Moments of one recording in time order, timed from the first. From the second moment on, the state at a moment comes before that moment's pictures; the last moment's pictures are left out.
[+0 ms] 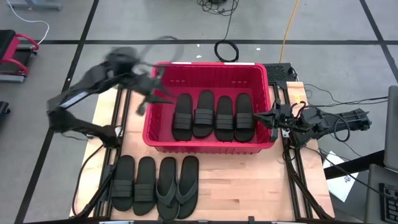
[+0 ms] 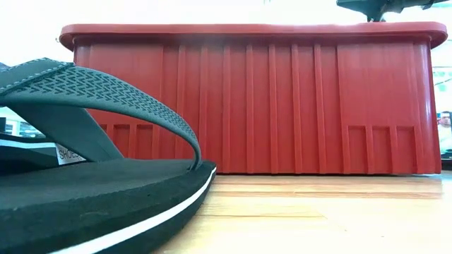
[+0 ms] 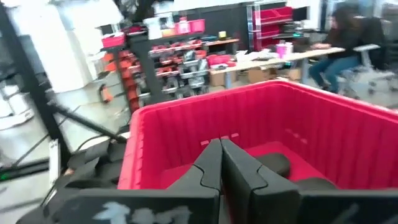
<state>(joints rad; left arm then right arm) 0.38 1.22 1.60 -0.64 0.74 0.50 0.19 0.43 0.52 -0.10 0.41 0.17</state>
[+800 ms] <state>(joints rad) -0.41 1.02 0.98 -0.08 -0.50 0.12 0.19 0.46 0.52 -0.09 0.20 0.14</state>
